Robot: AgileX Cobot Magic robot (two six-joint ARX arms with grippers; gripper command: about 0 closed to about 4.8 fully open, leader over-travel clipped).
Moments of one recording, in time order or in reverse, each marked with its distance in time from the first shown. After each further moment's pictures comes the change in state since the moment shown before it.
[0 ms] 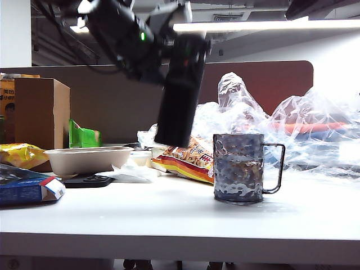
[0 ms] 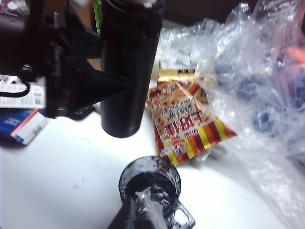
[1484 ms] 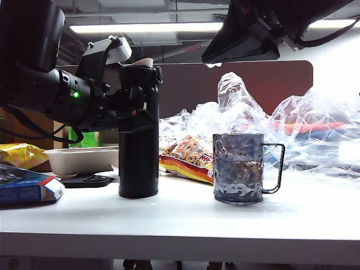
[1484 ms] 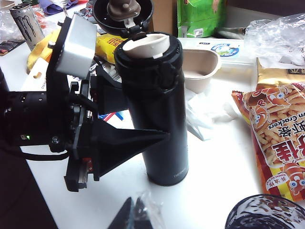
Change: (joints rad) left arm 0.091 -0.025 -0.592 0.715 0.039 -0.103; right arm 0.128 0.342 -0.087 0.453 -0.161 0.102
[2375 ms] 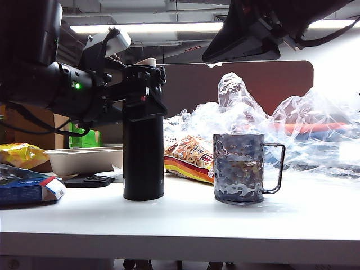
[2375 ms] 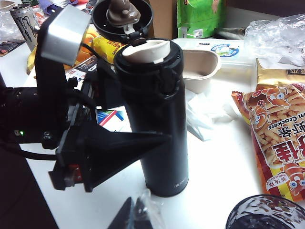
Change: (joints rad) left arm -0.002 -0.006 0.005 0.031 0.080 -0.076; right arm -0.001 -0.003 0.000 -0.001 0.000 0.000
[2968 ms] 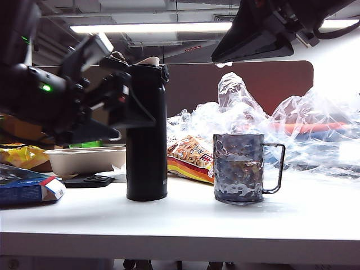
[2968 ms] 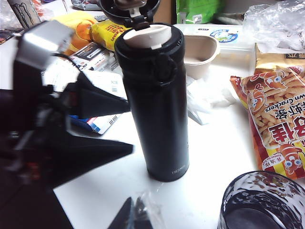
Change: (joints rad) left arm 0.001 -0.136 -0.141 -0.089 0.053 -0.115; right arm 0.000 -0.064 0.000 -0.114 0.004 0.000
